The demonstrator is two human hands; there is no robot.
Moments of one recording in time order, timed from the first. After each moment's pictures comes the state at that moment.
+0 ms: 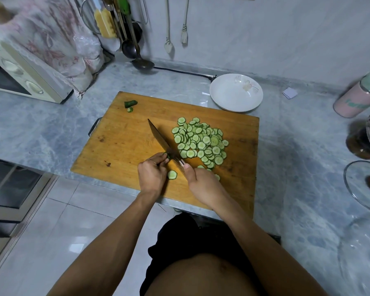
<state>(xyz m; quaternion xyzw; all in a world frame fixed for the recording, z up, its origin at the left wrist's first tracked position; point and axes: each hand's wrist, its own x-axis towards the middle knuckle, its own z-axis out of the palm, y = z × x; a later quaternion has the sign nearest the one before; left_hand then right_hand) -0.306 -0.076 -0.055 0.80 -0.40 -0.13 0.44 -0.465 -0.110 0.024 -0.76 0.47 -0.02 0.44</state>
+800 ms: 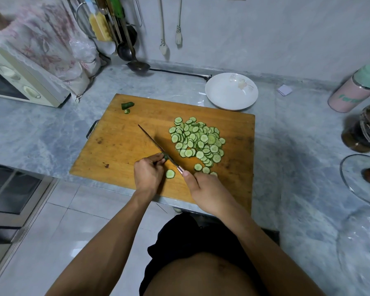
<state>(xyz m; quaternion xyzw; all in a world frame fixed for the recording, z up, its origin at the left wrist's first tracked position) -0.303 -0.072 -0.044 0.81 -0.40 -0.14 0.41 -0.491 -0.091 0.038 -0.79 0.44 -0.05 0.41</state>
